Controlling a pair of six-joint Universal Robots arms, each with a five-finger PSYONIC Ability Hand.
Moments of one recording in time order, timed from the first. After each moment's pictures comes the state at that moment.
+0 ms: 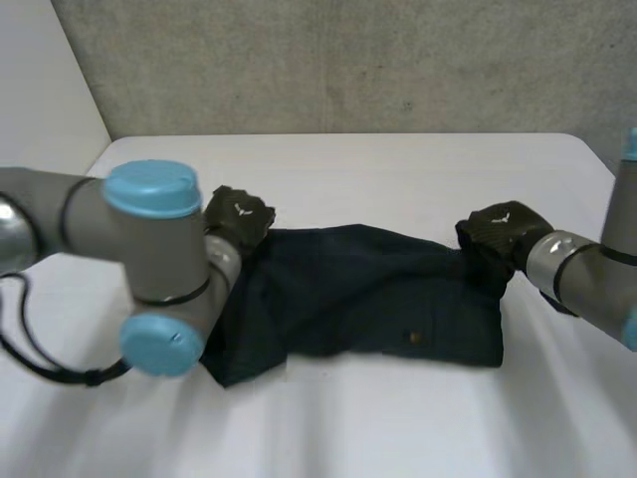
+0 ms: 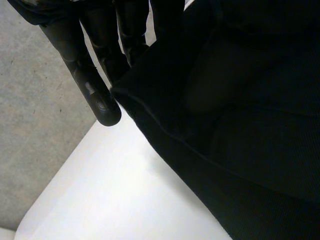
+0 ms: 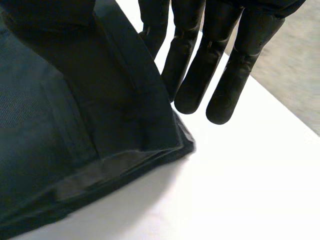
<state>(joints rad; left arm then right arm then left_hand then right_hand) 4.13 -2.25 -1.18 3.16 -1.72 3.70 1.82 -1.09 1.37 0.20 1.36 2.62 1.12 1.20 1.19 1.20 1.00 0.97 1.18 1.18 1.19 0.98</state>
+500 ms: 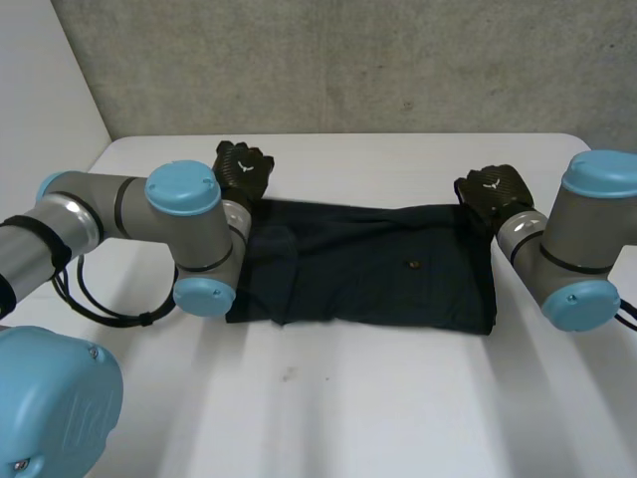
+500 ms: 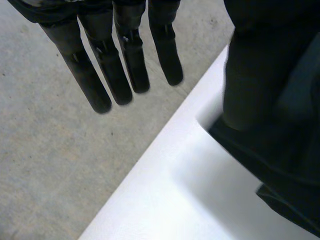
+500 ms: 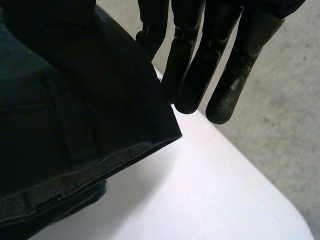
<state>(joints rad) 4.19 -2.59 -0.76 3.36 -1.71 3.73 1.84 -0.82 1.18 -0.19 1.44 2.67 0.62 0.64 0.65 0.64 0.47 0.97 1.18 1.18 1.19 0.99</state>
